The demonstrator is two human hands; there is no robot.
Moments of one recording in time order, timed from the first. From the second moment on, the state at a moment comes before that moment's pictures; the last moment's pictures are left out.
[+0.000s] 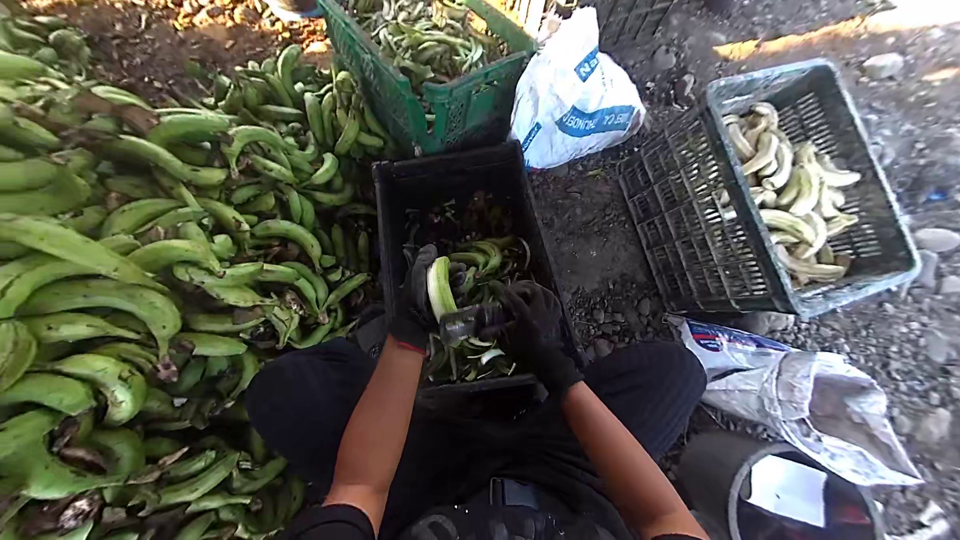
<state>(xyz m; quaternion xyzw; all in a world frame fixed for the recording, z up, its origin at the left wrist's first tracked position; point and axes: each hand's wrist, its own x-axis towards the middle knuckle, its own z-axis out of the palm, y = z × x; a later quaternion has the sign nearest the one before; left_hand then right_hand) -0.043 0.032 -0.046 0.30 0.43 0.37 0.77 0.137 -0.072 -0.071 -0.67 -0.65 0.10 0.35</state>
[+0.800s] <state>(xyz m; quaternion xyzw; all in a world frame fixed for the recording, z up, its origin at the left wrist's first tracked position) -0.040 0.041 -0.047 0.27 0.39 0.33 0.82 0.165 -0.085 -0.074 -0.65 -0.67 0.17 0.32</state>
